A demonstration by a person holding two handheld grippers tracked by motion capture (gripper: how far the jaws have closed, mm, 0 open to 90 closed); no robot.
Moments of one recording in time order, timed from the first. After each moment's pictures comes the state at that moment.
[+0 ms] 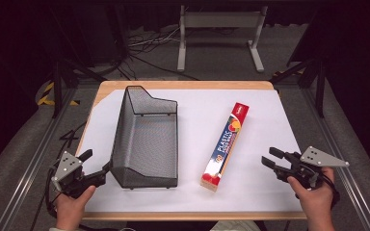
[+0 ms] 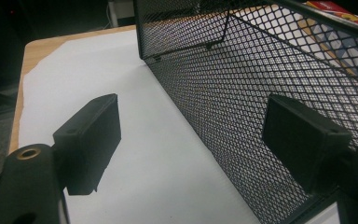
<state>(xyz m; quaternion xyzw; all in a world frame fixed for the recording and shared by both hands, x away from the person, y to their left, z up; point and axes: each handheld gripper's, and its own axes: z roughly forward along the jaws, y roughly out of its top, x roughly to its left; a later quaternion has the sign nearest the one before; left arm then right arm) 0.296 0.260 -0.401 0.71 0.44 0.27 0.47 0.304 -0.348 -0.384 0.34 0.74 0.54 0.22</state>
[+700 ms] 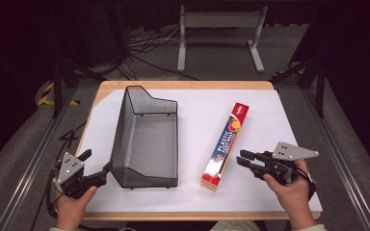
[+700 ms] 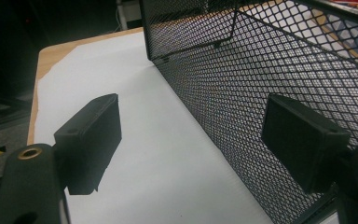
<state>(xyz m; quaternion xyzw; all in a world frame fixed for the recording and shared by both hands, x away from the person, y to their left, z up) 0.295 0.257 -0.402 0.71 0.44 0.30 0.46 0.313 -0.280 -0.365 0.29 0.78 0.54 0.15</state>
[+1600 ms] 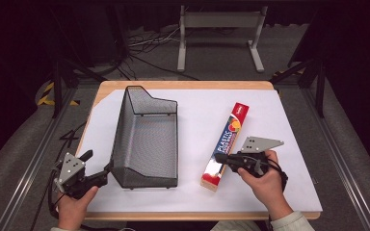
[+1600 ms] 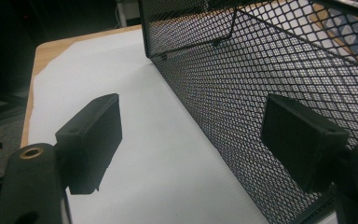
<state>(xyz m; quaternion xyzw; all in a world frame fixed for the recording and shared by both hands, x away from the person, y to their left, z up) 0.296 0.253 -0.405 0.71 0.44 0.29 0.46 0.333 -0.220 -0.364 0.27 0.82 0.50 0.11</state>
